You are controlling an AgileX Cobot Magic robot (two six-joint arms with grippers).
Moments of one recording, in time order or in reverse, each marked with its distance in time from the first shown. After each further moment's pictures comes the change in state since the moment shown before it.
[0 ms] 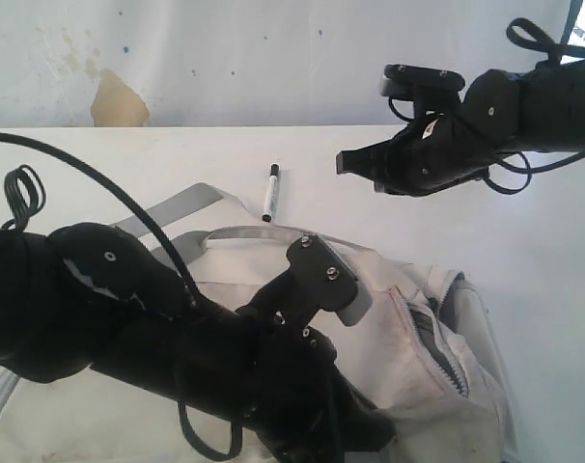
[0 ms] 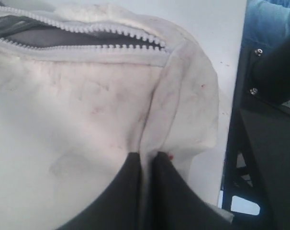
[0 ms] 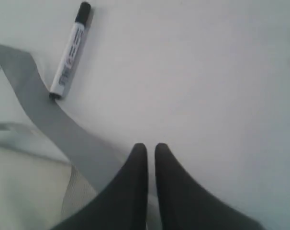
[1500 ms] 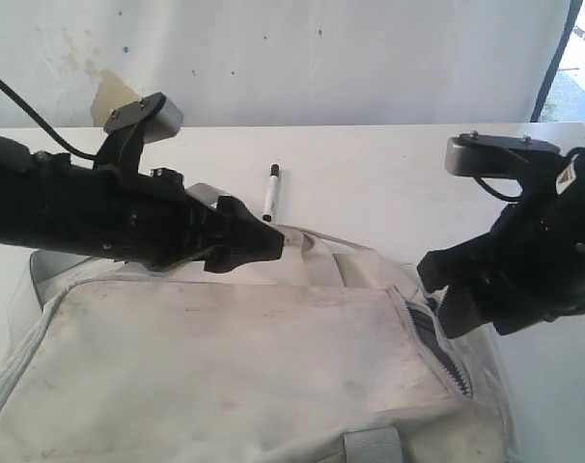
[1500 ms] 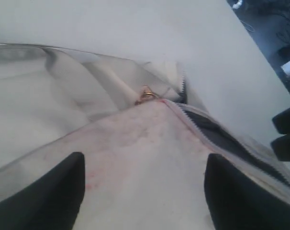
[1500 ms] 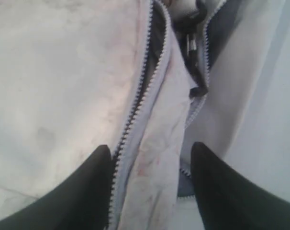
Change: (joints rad) left arm 0.405 -0.140 -0.008 0.037 0.005 -0.349; right arm 0.000 -0.504 0.262 0.065 0.733 -0.049
